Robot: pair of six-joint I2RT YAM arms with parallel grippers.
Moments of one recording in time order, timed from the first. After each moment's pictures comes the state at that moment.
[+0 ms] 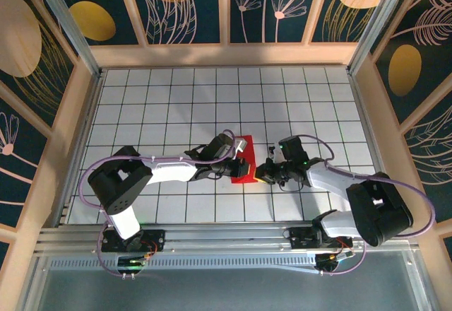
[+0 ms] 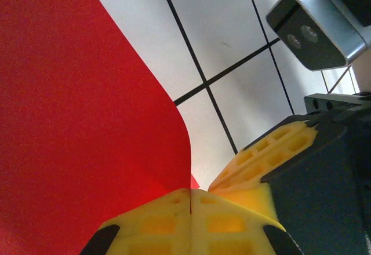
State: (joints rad) left arm -0.90 1.75 0.87 0.12 0.33 -0.71; right arm 0.48 1.32 0.46 -0.11 -0.63 0.81
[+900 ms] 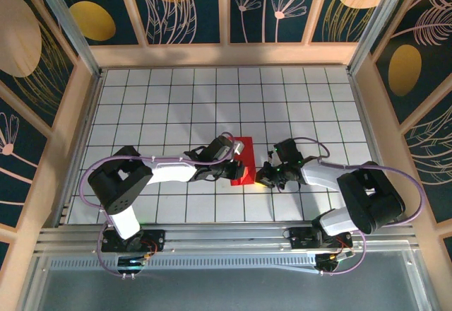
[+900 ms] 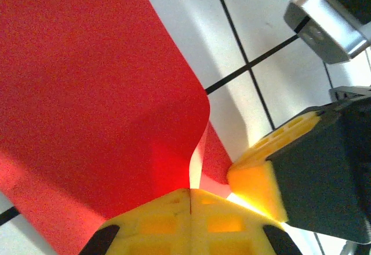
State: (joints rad) left arm -0.90 1.75 0.86 0.06 0.27 -0.65; right arm 0.50 1.42 0.48 -0.16 -0.54 0.80
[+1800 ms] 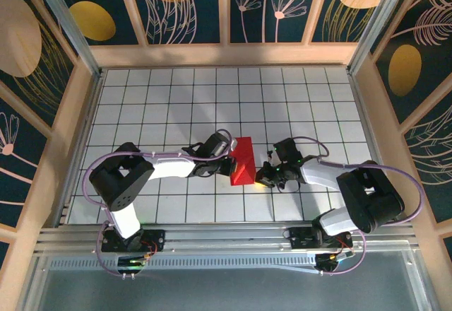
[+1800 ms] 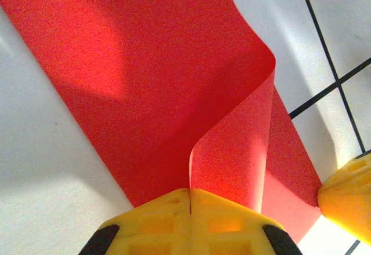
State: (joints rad) left arm -0.84 1.78 0.88 -0.01 0.17 -0.55; right arm 0.50 1.43 0.49 -0.17 -0.54 0.78
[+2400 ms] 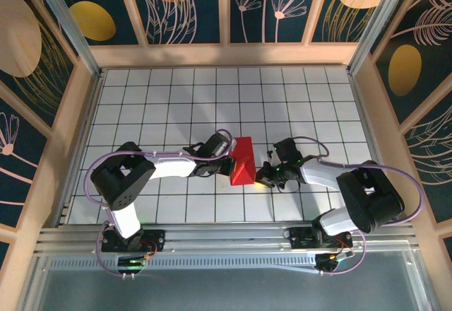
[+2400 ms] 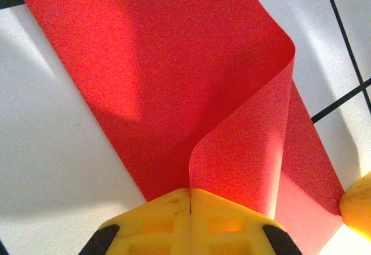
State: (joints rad) left arm -0.84 1.79 0.88 -0.03 0.13 -0.55; right arm 0.50 1.43 0.49 -0.17 -0.54 0.78
